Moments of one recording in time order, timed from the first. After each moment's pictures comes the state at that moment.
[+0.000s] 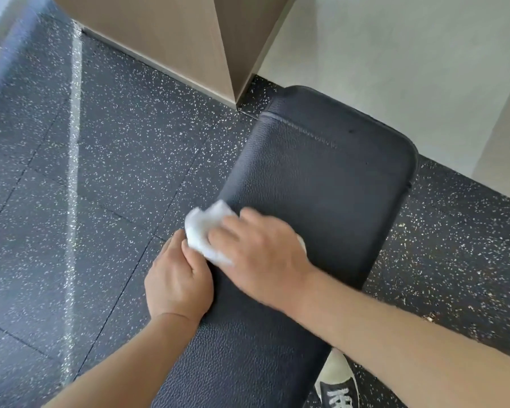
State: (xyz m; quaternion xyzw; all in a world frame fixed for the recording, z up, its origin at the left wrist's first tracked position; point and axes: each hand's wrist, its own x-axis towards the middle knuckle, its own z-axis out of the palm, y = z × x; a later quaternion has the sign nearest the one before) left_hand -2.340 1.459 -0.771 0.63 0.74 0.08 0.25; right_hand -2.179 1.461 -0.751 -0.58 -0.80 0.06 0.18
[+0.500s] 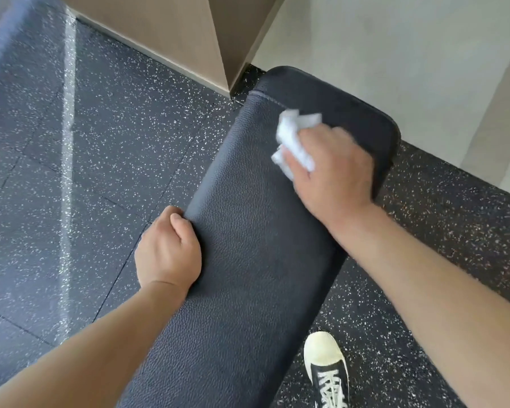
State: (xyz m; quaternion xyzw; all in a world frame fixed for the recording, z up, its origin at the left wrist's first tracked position) left_hand -2.338 1.459 -0.771 0.62 0.75 0.08 0.22; right_hand -2.073 1.480 -0.748 -0.73 -0.65 0.00 0.22
